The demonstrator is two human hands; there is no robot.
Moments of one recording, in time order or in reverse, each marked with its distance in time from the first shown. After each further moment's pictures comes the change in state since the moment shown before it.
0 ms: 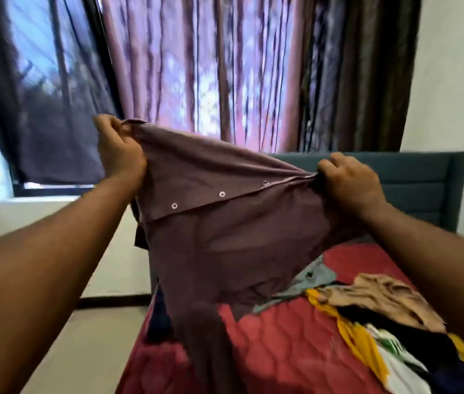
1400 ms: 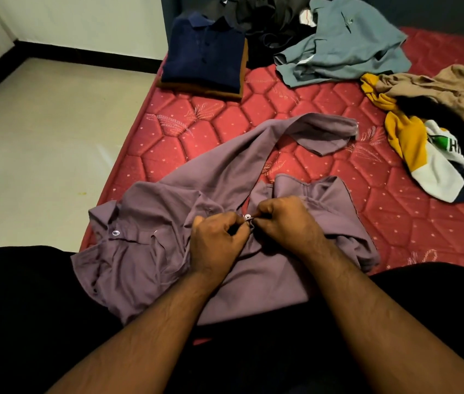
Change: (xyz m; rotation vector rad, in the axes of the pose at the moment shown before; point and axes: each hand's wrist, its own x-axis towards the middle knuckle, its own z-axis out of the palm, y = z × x) left_hand -0.529 -0.097 -0.177 0.396 -0.809 -0.385; right_hand -0.376 -0.247 0.009 0.946 -1.060 0.101
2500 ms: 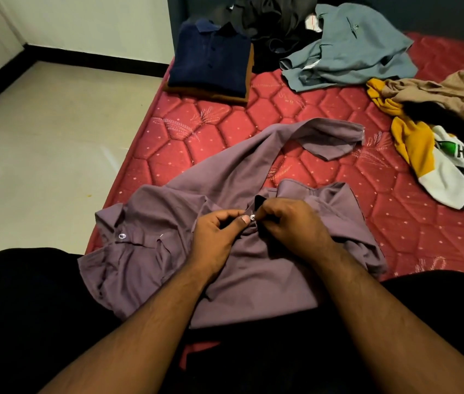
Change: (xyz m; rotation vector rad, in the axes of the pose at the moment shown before) left_hand 0.011 0.004 -0.013 -0.788 -0.162 -0.502; right_hand 0.004 0.005 0.004 0.014 0.050 -0.153
